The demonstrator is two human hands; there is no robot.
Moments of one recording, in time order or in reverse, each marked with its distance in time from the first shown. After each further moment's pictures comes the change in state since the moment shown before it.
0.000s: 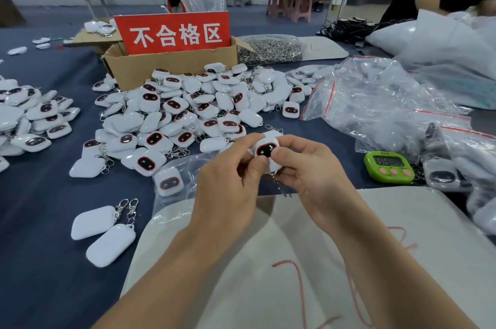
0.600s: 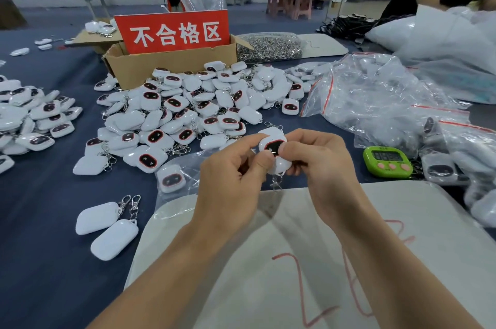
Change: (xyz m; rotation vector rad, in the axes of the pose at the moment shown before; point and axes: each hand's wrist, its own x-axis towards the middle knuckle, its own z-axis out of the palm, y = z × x) left_hand -0.001 0.006 0.002 -0.255 -0.039 -0.024; right_hand -0.005 -0.007 -0.002 -0.133 0.142 -0.138
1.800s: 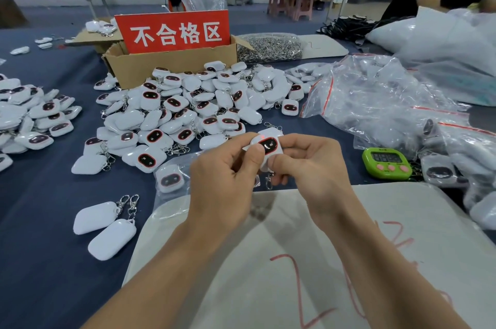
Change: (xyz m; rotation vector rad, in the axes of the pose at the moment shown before) left_hand 0.002 -0.007 -0.003 0.066 0.126 0.052; right_hand -0.005 0.003 0.007 0.009 -0.050 -0.033
